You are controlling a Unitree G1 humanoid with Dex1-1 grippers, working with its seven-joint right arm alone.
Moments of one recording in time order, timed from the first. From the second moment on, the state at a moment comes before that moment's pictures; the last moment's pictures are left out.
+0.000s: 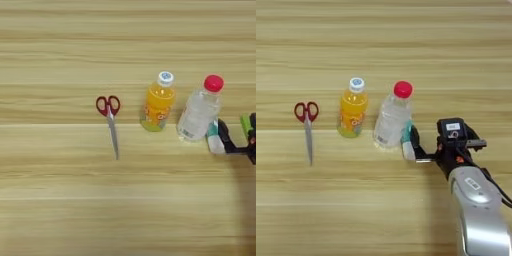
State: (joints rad) arm 0.18 -0.30 -0.25 -0.37 0.04 0.45 0.22
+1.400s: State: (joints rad) arm 0.28 -0.28 -0.16 -0.35 0.02 0.48 0.25
